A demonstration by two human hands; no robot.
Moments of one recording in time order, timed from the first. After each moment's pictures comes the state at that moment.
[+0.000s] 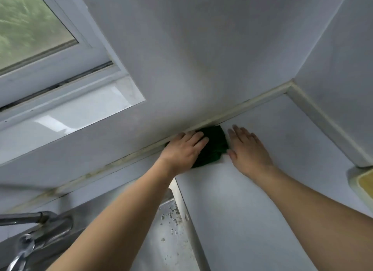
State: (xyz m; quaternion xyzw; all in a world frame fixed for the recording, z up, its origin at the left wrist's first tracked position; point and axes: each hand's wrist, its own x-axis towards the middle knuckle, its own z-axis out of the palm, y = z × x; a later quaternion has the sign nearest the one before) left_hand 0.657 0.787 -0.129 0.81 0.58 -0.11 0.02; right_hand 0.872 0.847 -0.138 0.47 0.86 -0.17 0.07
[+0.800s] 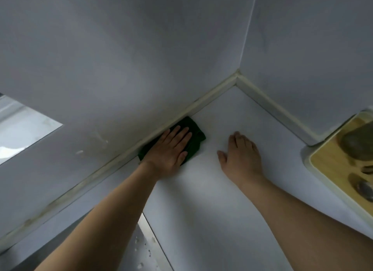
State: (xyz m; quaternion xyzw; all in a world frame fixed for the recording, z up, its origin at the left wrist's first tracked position) left_hand 0.710 0.847 -0.183 0.84 0.53 -0.10 0.06; right_hand 0.946 0.846 -0.165 0.65 0.74 -0.14 0.06
